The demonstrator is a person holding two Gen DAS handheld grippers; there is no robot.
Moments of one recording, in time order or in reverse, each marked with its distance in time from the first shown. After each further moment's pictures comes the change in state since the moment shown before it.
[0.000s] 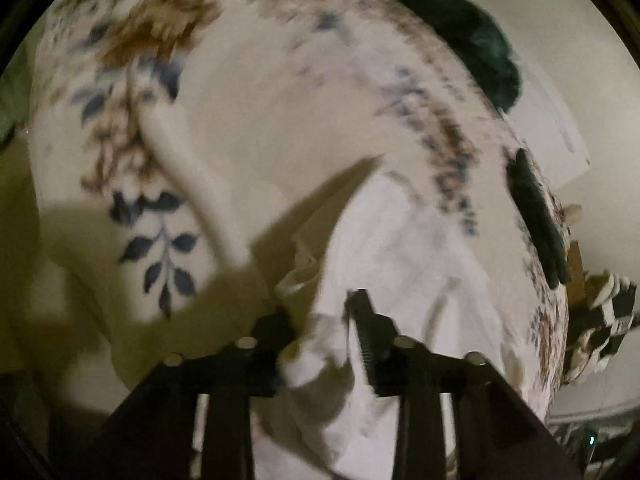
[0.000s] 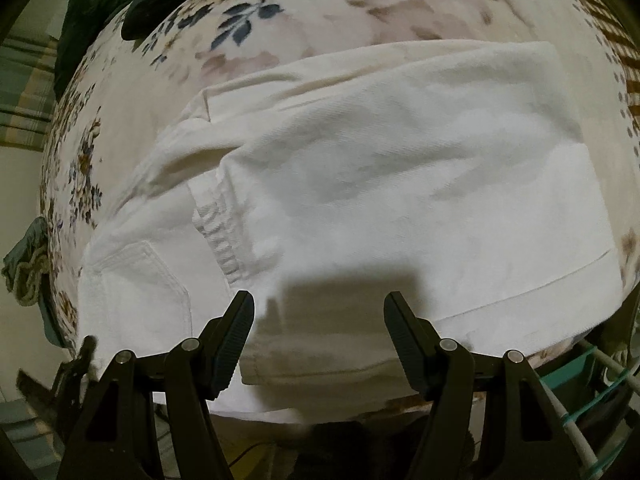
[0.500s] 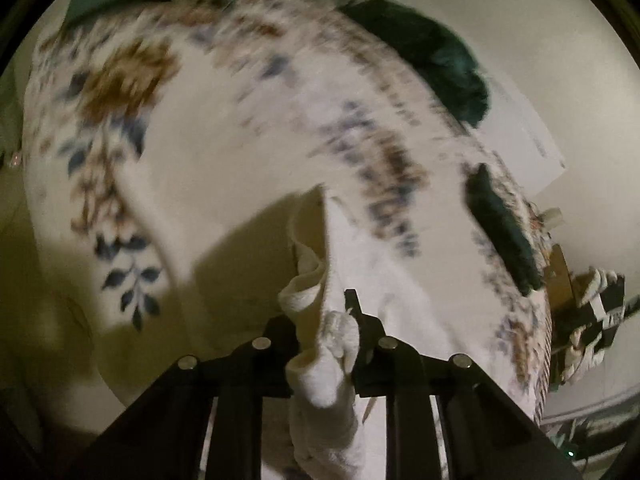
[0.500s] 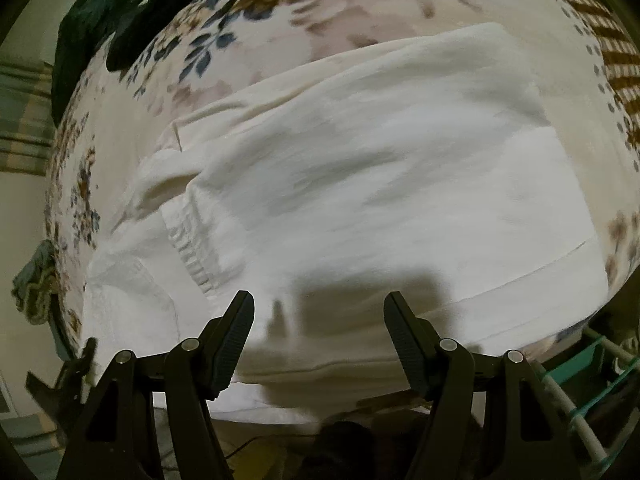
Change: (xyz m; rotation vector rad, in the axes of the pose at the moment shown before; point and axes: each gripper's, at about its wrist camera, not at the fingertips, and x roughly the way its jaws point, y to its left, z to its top) left arm -0.051 -0.068 -0.006 0.124 -0.144 -0.063; right arm -0.014 -0.044 0.001 0.068 -0.035 0.044
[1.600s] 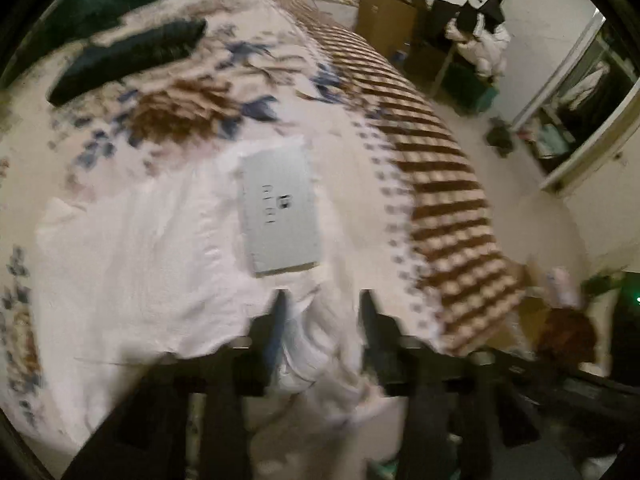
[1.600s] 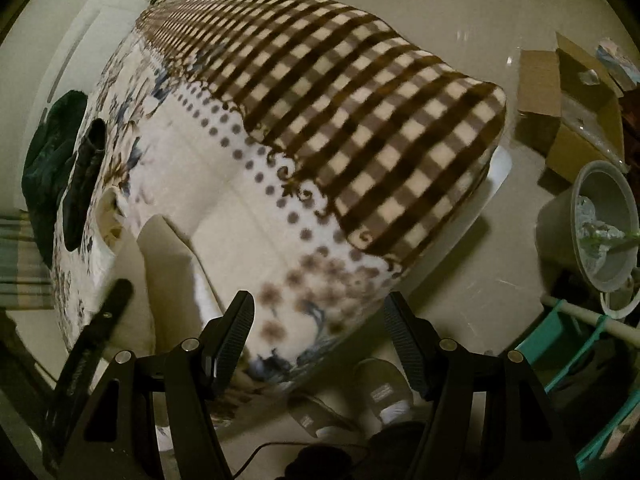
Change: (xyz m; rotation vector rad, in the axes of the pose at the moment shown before) left arm 0.040 -0.382 -0.325 0.894 0.475 -0.238; right arm -0.153 -0.311 -0.003 0.360 -0.200 0.011
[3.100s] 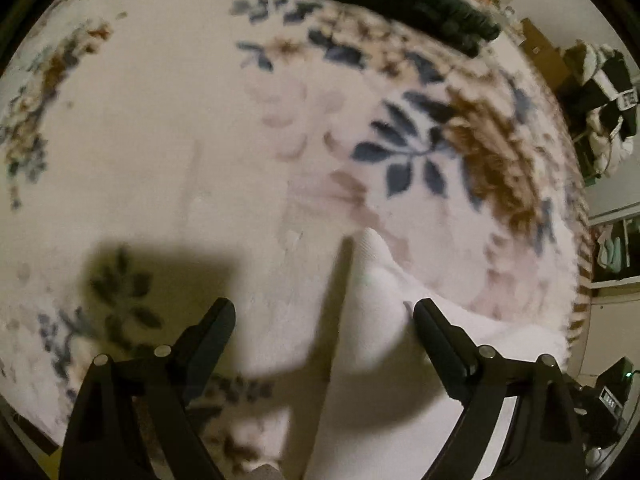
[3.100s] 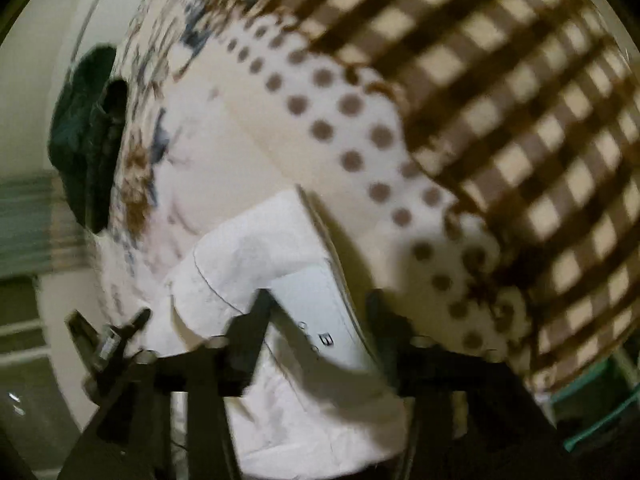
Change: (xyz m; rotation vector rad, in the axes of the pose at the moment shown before) left arm -0.004 0.265 0.040 -0.459 0.109 0.162; right arm 0.118 0.087 0.095 -0.040 0.239 0.217
